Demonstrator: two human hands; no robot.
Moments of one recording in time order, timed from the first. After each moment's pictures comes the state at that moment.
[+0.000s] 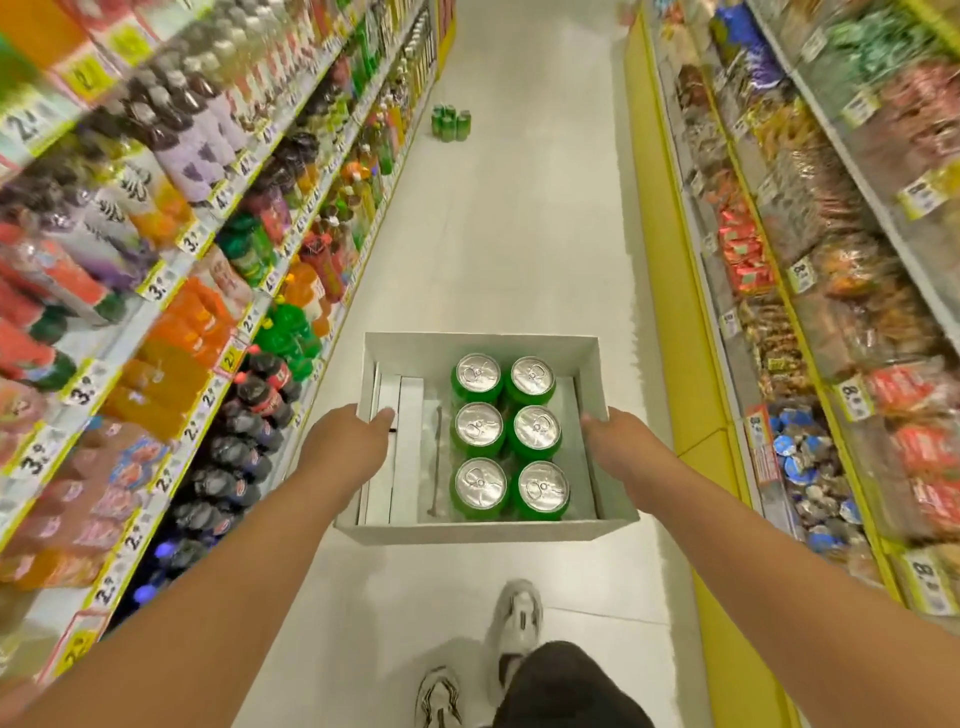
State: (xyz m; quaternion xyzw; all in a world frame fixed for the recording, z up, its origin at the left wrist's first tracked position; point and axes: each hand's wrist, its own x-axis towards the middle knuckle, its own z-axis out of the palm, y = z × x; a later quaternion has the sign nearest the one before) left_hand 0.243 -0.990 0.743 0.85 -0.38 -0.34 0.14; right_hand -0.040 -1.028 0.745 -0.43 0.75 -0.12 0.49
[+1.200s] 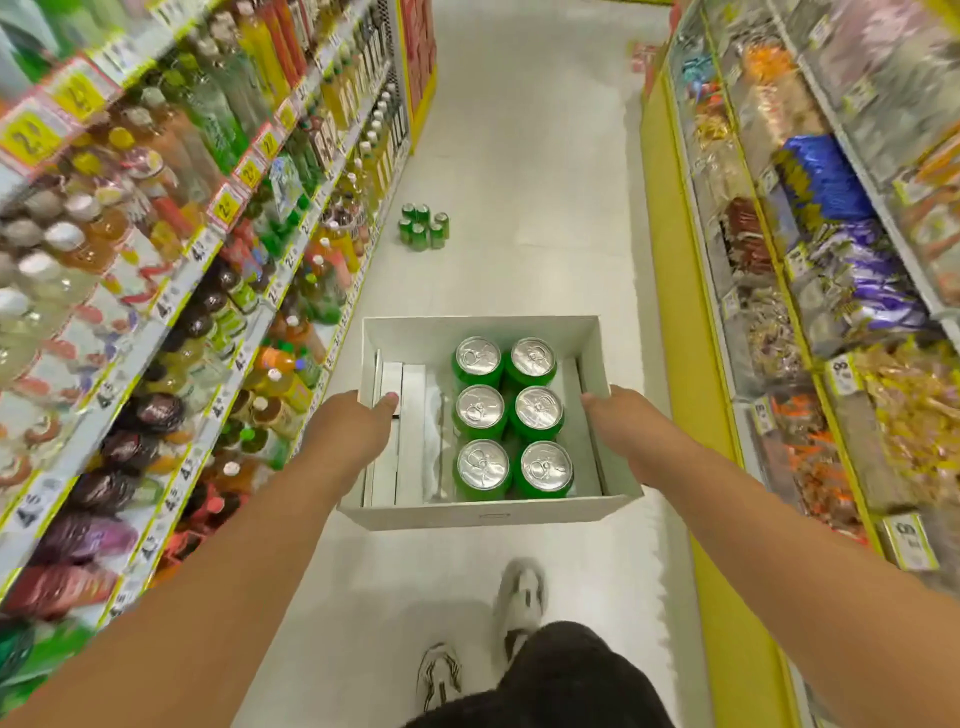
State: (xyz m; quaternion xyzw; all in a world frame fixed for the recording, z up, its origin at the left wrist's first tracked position) left_hand 0.264 -1.959 0.758 0.85 -0.38 -0.34 0.15; right_hand -0.010 -2.000 0.784 -0.44 0.76 -0.09 0.47
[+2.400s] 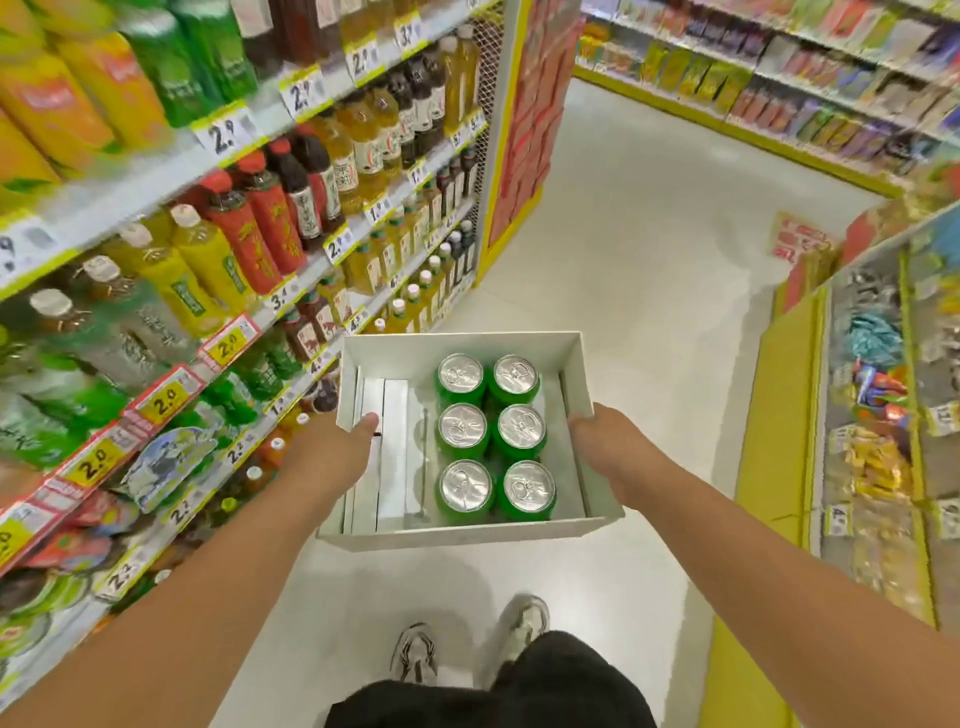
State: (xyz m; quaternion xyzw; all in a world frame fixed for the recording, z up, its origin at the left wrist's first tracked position) left_hand 0.392 -2.769 0.741 0.89 -0.21 -0.32 0.23; right_hand 0.143 -2.916 0.772 -0.58 0.65 -0.03 0.50
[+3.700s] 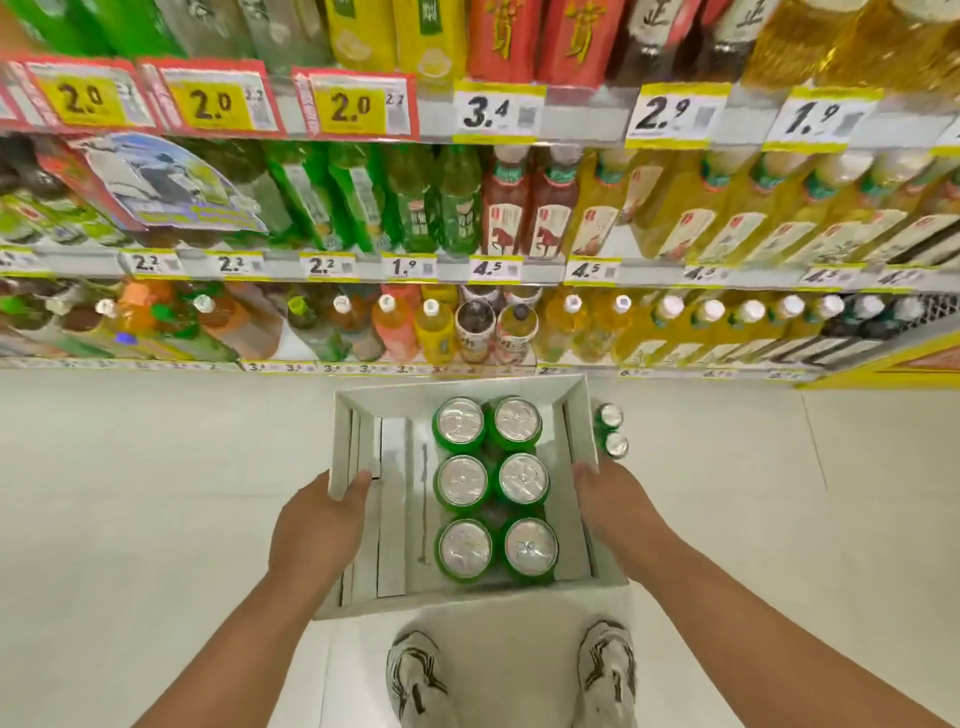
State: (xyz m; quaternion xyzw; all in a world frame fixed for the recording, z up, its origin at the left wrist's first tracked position) left_hand 0.358 -2.892 0.381 0.87 0.32 -0.21 0.31; right_hand 0.382 -3.178 0.380 -0.82 0.27 0.30 0.41
